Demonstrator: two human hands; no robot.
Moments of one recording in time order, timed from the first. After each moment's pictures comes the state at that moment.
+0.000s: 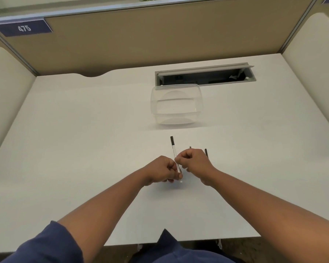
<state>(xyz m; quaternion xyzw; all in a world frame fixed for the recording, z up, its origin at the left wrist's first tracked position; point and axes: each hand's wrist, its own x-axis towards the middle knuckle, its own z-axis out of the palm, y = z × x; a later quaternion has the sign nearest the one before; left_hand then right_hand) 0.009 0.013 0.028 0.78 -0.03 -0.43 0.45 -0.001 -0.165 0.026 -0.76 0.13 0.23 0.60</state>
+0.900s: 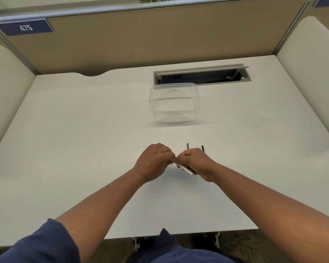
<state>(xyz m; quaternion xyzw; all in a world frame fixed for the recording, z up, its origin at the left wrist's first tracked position) 0.009 0.024 0.015 0.91 -0.36 0.05 0.19 -0.011 -0.173 0.047 -0.71 0.14 0.33 0.61</state>
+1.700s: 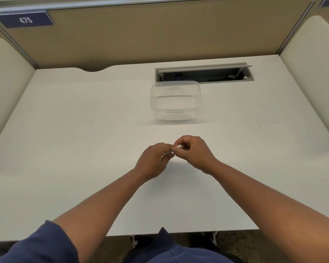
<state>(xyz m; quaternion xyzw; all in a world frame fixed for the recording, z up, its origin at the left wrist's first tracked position) -0.004 0.018 0.022 0.91 -0.17 -0.06 0.37 -0.002 -0.168 0.058 -0.80 0.00 0.16 0.57</state>
